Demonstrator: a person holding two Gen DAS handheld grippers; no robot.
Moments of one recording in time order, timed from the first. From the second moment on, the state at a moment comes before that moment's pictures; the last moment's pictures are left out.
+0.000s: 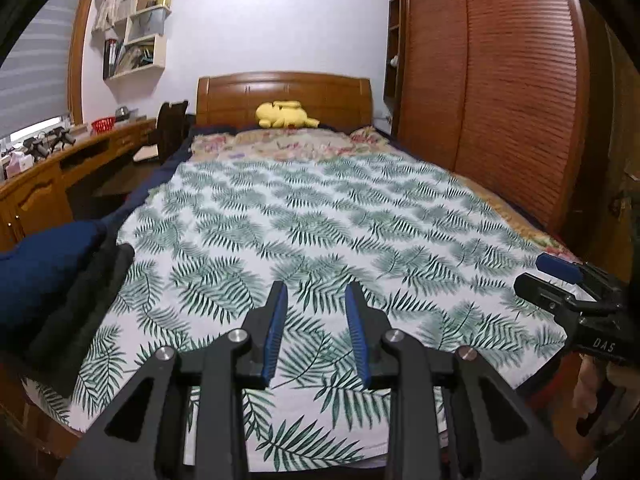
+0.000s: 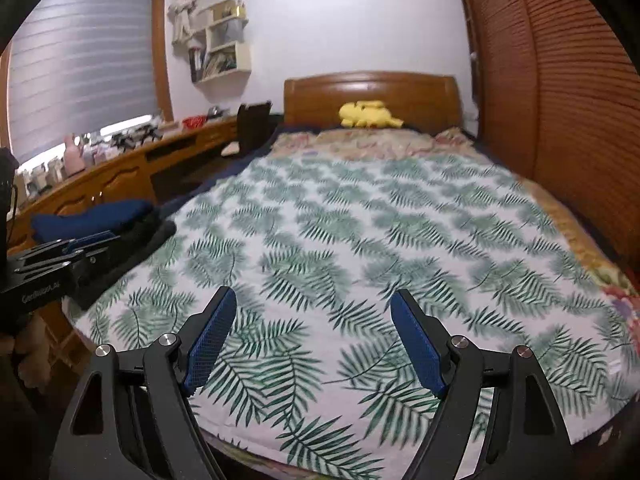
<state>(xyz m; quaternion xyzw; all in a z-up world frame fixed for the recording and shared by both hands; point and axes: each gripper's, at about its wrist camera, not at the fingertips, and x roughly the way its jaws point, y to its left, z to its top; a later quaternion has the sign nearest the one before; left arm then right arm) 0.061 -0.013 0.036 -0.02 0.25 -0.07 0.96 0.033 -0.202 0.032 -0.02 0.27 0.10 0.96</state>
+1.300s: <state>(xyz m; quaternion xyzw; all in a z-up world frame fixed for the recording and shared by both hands) 0.026 -0.024 0.066 -0.02 0.21 -0.05 0.98 0.007 -0.207 0.069 -0.02 0.22 0.09 0.97</state>
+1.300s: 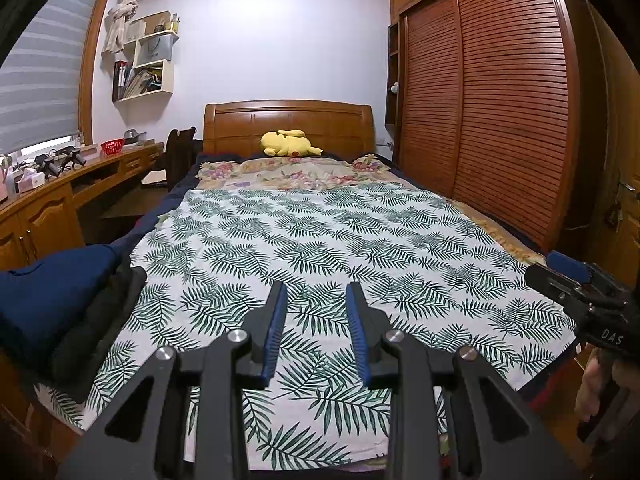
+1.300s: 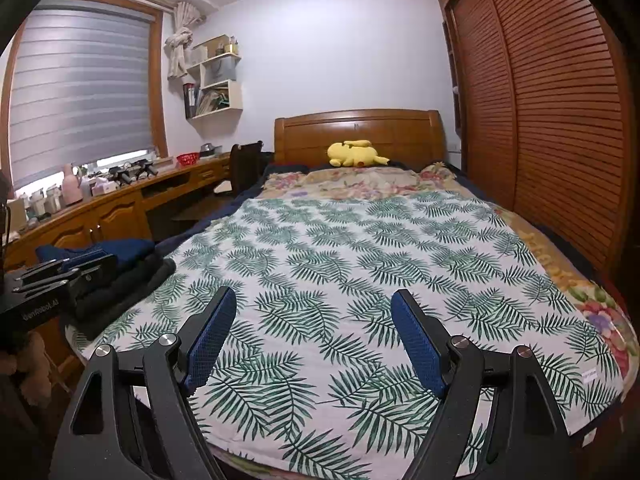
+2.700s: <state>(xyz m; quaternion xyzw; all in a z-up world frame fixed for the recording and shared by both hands) 0.018 -0.022 0.066 -0.02 0.21 -0.04 0.98 0.011 -0.208 0.070 -0.02 0.22 0.08 0.97</state>
